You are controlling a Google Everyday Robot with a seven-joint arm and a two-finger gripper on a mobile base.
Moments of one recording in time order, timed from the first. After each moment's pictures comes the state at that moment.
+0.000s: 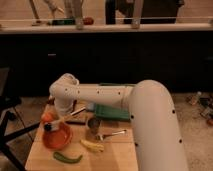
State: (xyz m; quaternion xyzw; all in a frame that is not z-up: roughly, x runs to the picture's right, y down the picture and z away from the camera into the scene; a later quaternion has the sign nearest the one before) arm -0.244 0.164 0.802 -0.31 -0.25 -0.30 0.87
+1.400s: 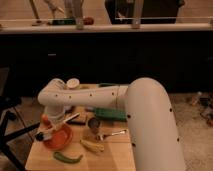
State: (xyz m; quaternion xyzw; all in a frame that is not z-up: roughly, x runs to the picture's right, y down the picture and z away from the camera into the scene) arm -0.266 0.201 0.759 -0.33 -0.24 -0.32 0.86
